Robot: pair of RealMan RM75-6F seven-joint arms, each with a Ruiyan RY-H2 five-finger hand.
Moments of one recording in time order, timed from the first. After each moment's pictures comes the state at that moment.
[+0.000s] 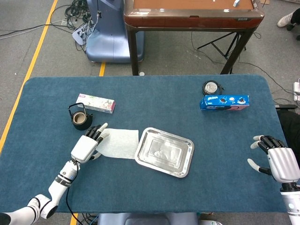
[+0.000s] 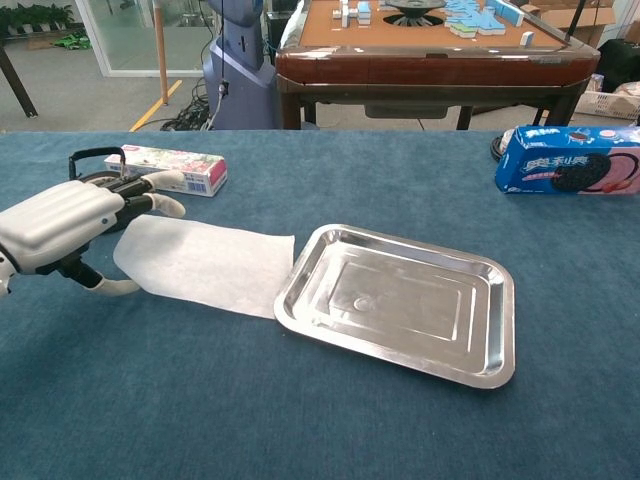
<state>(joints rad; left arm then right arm) -0.55 -1.74 -0.01 -0.89 1.61 1.29 -0.05 0.10 -1.07 0.06 -1.62 -1.55 1.48 0.02</state>
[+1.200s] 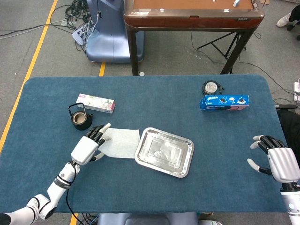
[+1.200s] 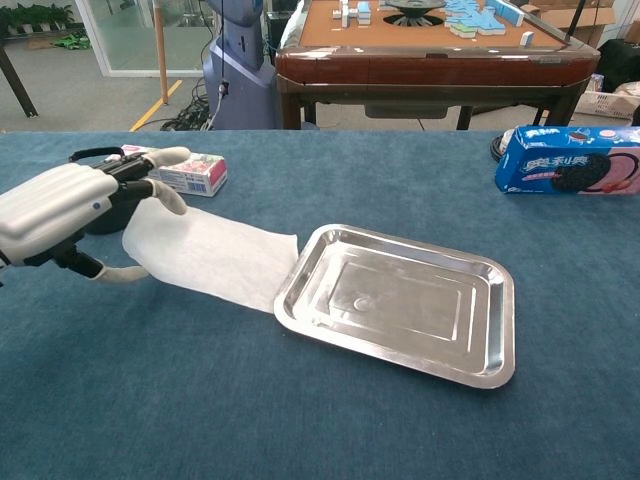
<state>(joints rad) -0.55 -1.75 0.01 -0.87 1.68 1.42 -0.15 0.10 -1.07 0.06 -1.62 -1.55 1.48 0.02</state>
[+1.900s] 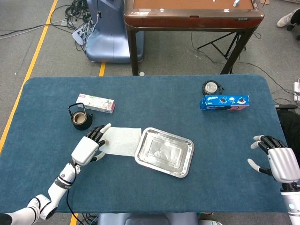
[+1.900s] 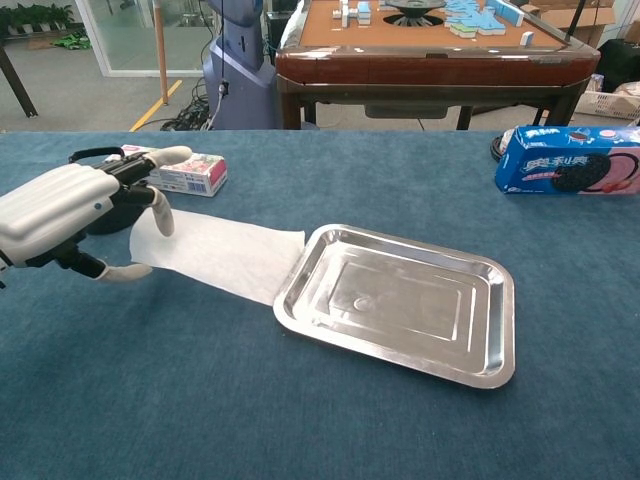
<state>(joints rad) -0.54 -1.76 0.01 -0.86 1.68 1.42 -0.16 0.10 -1.07 0.06 -1.62 -1.55 1.49 0.03</state>
